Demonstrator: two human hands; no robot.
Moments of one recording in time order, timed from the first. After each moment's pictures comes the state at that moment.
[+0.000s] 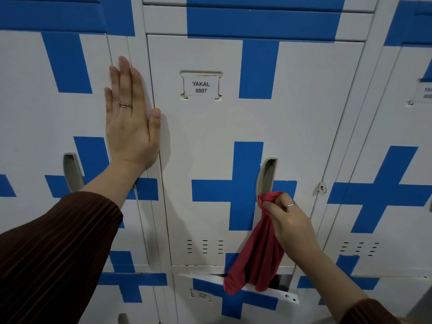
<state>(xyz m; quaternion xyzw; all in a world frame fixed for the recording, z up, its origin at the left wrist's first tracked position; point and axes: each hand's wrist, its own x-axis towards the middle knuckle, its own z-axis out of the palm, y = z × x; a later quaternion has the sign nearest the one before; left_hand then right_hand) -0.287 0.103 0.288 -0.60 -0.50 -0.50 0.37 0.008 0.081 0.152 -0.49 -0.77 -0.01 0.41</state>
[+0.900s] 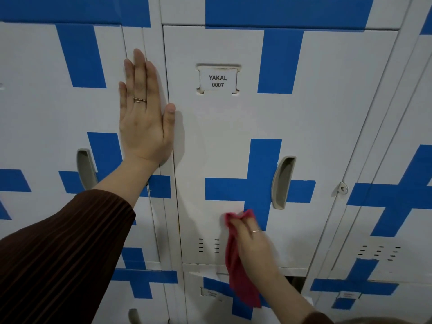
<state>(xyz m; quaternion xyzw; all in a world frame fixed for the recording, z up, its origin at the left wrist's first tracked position) -0.288 0.104 0.288 -0.61 -0.48 -0.51 0.37 -0.078 0.059 0.108 -0.46 -0.79 0.02 0.41</state>
